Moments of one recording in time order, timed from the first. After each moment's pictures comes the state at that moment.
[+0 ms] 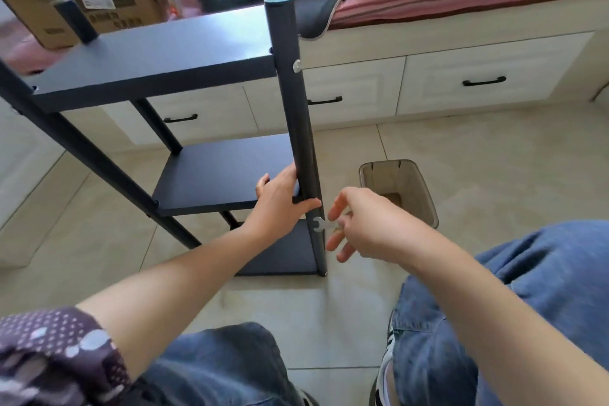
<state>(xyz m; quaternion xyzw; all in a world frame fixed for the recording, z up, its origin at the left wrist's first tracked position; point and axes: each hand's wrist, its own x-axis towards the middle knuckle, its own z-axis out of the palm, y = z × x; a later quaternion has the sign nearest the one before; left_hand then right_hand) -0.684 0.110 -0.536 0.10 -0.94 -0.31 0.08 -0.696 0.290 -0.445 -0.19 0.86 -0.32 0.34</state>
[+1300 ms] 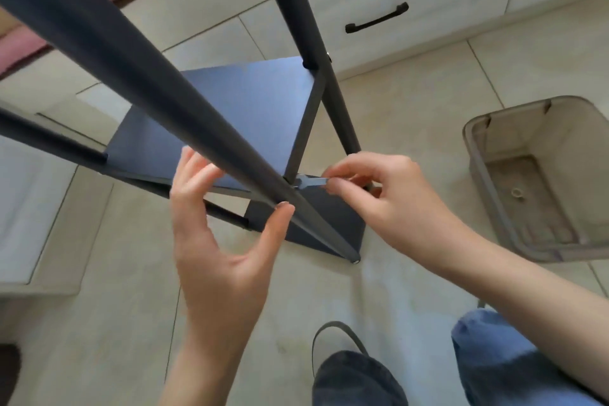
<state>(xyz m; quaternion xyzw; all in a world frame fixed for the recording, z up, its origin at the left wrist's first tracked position) -0.697 0.005 -0.579 0.12 -0.89 -0.29 0.33 -0.822 0.148 -0.618 -0.28 0.71 -0.63 0.17</state>
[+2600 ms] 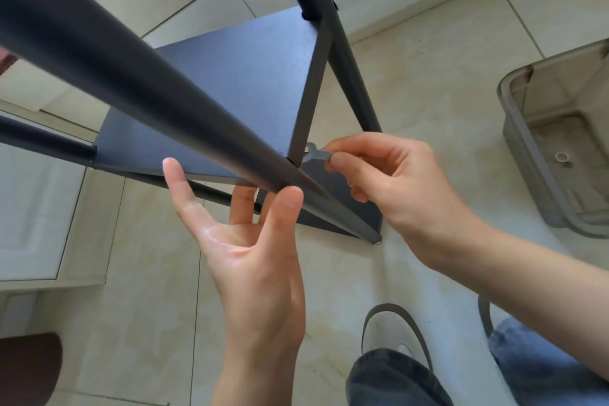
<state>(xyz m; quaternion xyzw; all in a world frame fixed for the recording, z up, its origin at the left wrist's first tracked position) -0.713 0.029 -0.599 0.20 -0.59 -0.72 0.32 -0.811 0.121 -0.639 -0.15 0.55 -0.78 0.25</state>
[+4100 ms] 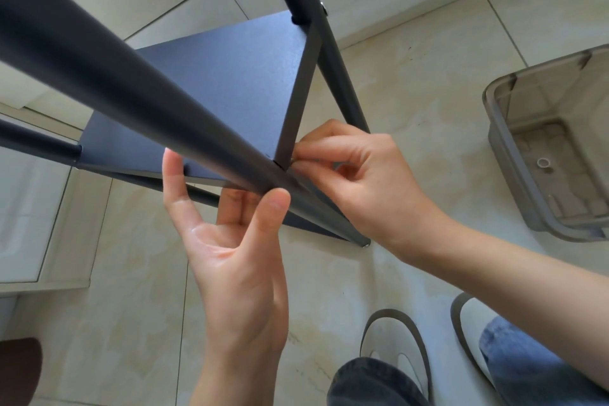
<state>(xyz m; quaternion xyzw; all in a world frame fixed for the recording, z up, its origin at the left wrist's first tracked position) -0.713 0.028 -0.597 0.17 -0.61 -0.71 0.31 -0.813 0.111 -0.628 -0.27 0.59 -0.74 0.17</state>
